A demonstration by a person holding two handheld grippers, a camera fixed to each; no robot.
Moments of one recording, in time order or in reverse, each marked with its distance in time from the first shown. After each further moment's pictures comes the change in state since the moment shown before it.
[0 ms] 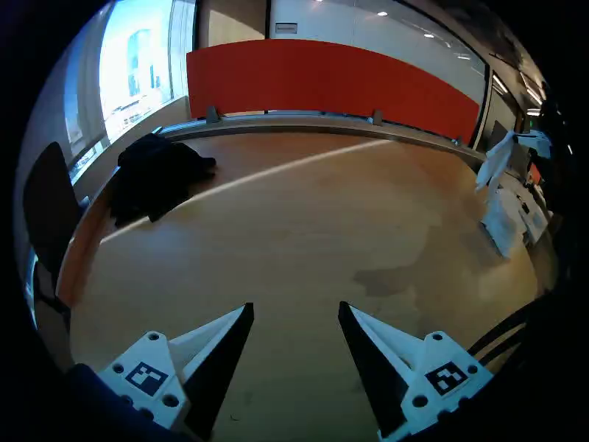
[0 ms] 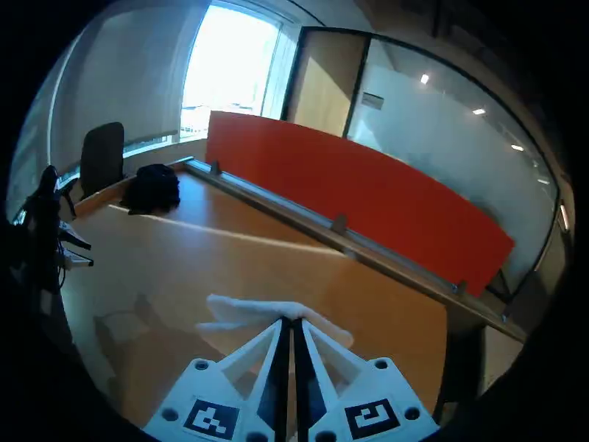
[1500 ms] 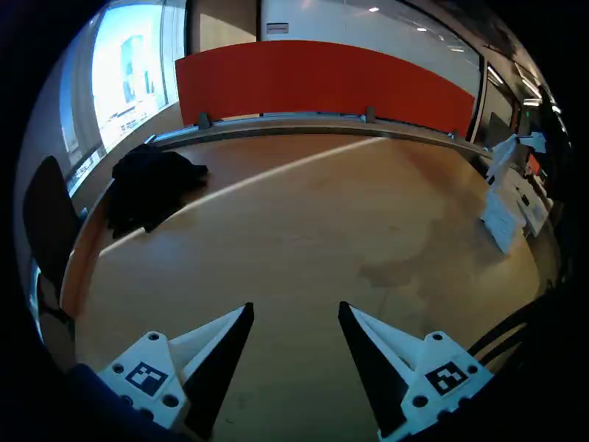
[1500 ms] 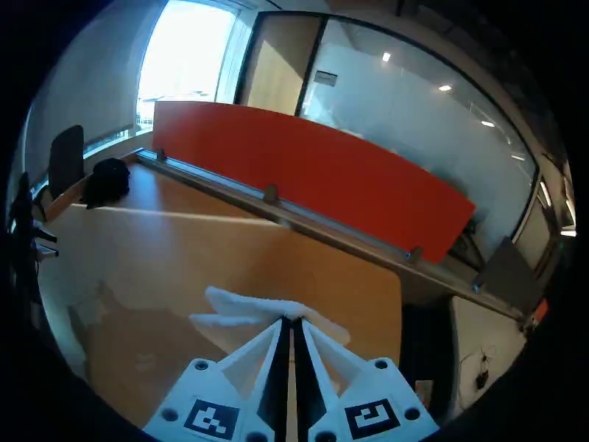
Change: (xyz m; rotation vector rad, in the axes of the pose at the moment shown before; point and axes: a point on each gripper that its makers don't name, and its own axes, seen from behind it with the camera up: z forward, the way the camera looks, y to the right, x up) left arm 0.011 0.016 0.002 0.003 -0.003 0.043; right arm -0.059 0.130 -0.032 -0.161 -0.095 0.080
